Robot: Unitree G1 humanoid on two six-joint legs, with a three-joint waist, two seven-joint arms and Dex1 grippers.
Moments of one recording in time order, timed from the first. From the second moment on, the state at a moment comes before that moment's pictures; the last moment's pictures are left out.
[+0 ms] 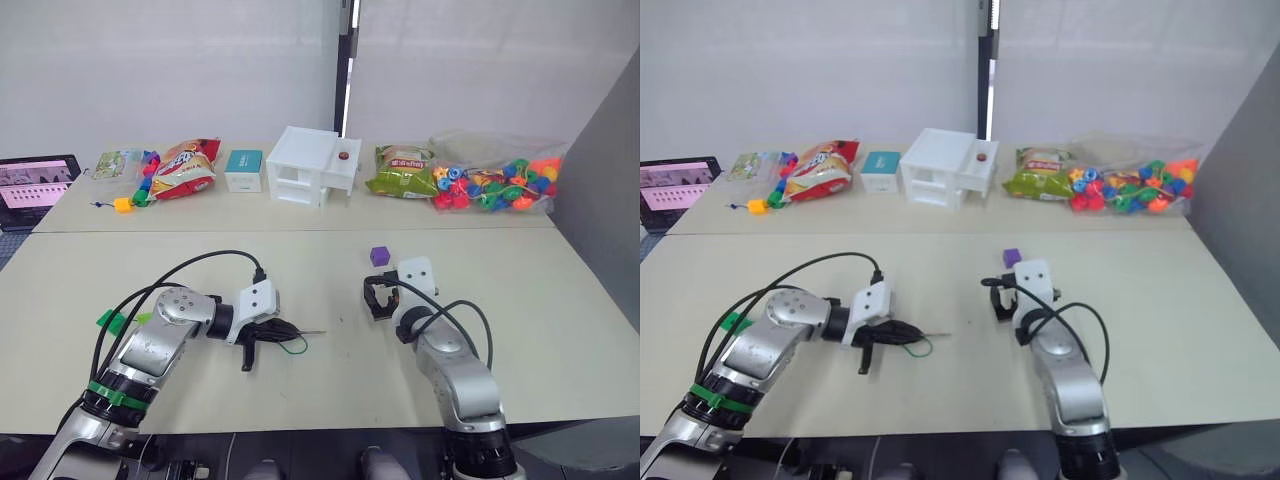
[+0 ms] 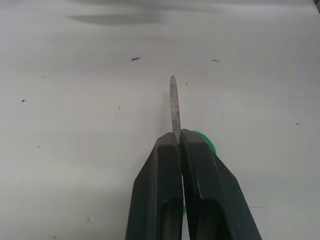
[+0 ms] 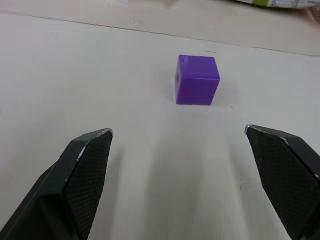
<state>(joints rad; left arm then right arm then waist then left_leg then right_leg) -0.44 0.67 -0.23 -0.03 -0.19 0.34 -1.22 -0.31 -0.06 0.05 -0.20 -0.02 0.62 0.03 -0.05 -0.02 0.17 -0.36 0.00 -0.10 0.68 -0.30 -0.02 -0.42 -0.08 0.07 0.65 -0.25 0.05</state>
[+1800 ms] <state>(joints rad) -0.43 0.66 -0.22 -0.04 -0.20 0.36 -1.19 0.07 -0.01 0.27 -0.66 0.06 0.90 0.04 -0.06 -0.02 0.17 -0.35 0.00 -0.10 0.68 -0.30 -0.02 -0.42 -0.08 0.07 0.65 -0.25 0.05</state>
